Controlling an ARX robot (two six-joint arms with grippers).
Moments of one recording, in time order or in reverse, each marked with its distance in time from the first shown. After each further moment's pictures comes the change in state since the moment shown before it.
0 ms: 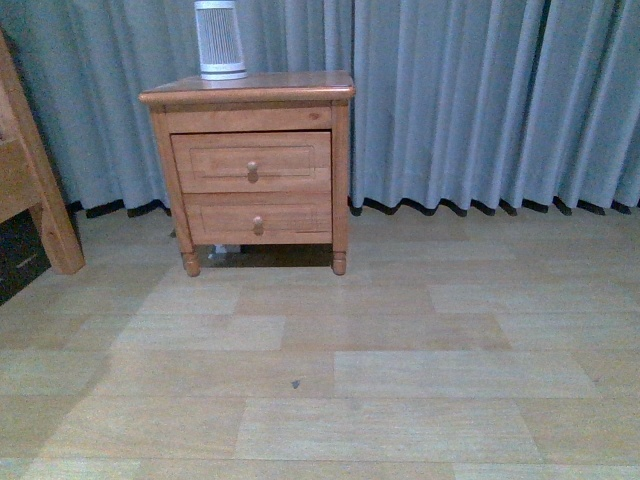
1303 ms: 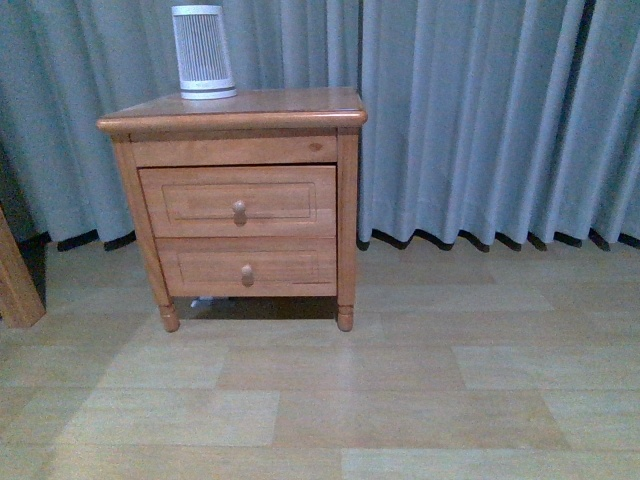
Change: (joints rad) left arm 0.000 0.000 0.000 0.000 0.000 0.000; right arm 0.000 0.000 0.000 0.000 0.000 0.000
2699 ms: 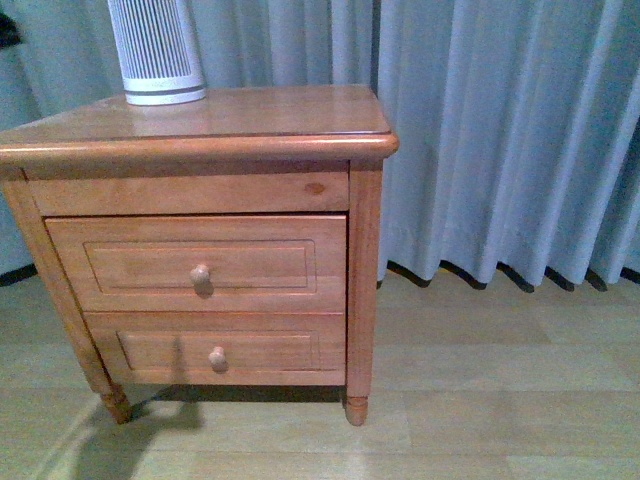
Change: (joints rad) left arm -0.037 1.303 0.737 0.446 0.227 -0.174; right arm 0.000 0.001 0.000 0.000 0.000 0.000
